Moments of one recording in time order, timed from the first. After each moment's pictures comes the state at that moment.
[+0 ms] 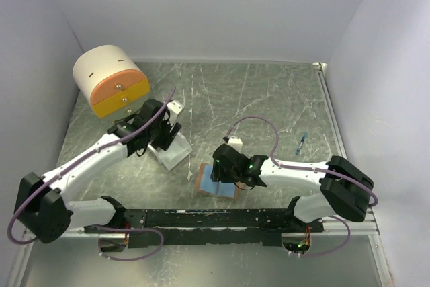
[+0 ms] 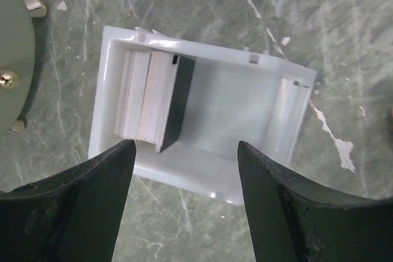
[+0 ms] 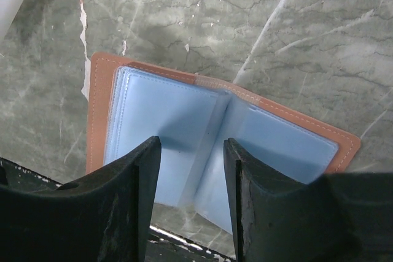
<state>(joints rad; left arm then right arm) -0.62 1.18 0.89 -0.53 -0.20 0.11 1.04 1.37 0.63 -0.23 0.20 0.94</state>
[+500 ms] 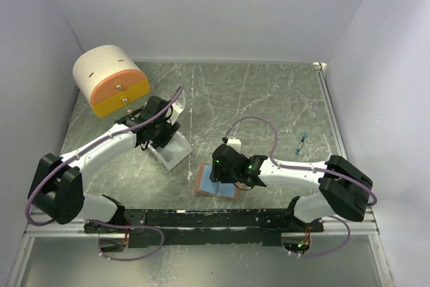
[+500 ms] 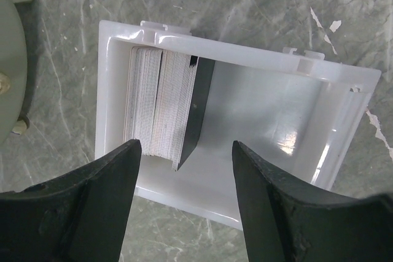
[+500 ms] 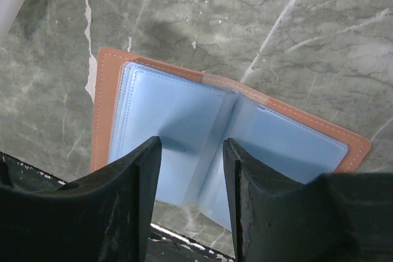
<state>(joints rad) -0.54 1.38 0.93 -0.52 -0.19 0.19 1.04 1.37 0.63 -0.22 0.19 0.94</state>
